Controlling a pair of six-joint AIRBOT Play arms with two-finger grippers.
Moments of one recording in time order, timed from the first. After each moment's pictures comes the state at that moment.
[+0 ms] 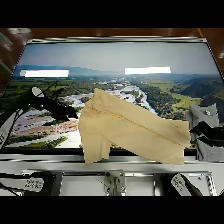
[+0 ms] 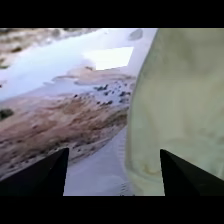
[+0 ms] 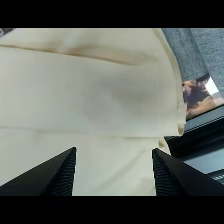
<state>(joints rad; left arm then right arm) -0.01 -1.57 1.10 1.05 -1.19 -1.33 -0.75 -1.02 0.78 -1.25 1.29 1.32</state>
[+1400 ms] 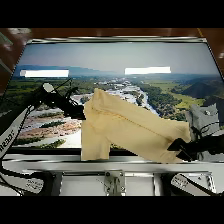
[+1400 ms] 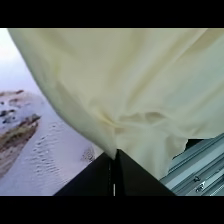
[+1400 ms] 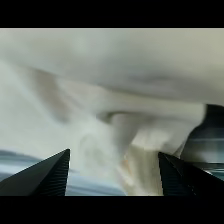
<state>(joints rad) -0.13 -1.64 1.21 0.90 -1.33 -1.30 -0.69 -1.29 0.53 -1.22 1.34 1.19</state>
